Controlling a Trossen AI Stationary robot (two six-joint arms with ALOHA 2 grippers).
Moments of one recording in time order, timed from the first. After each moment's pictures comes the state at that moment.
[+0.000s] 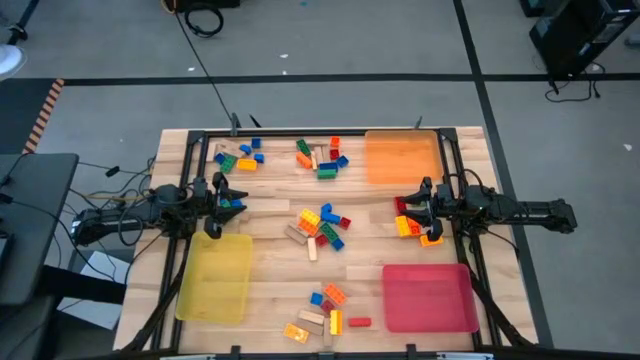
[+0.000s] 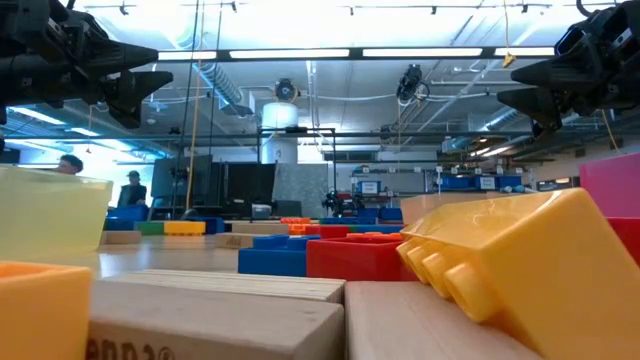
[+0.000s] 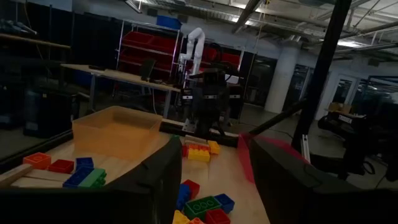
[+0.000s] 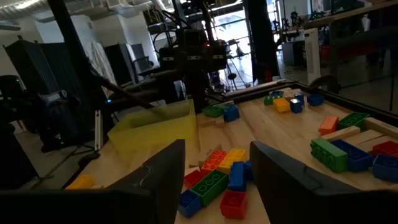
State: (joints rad) left arm 0.10 0.00 0.01 0.17 0.03 -0.22; right arm -0.04 0.01 0.01 0.02 0.01 0.26
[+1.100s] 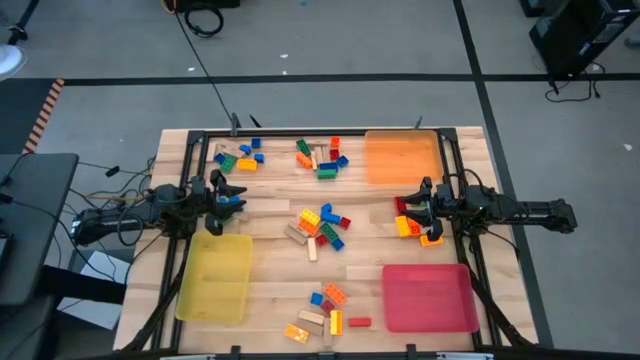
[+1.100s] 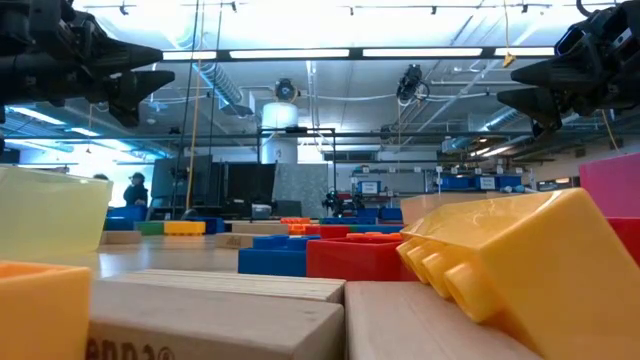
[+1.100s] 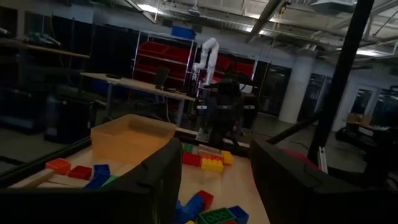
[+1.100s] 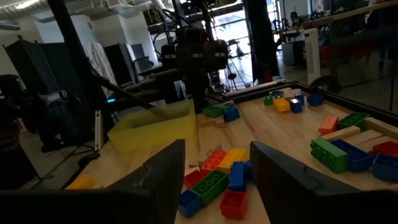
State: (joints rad) left arm 0.10 0.00 0.01 0.20 -0.04 -0.21; right arm -0.04 0.01 0.01 0.02 0.01 0.26
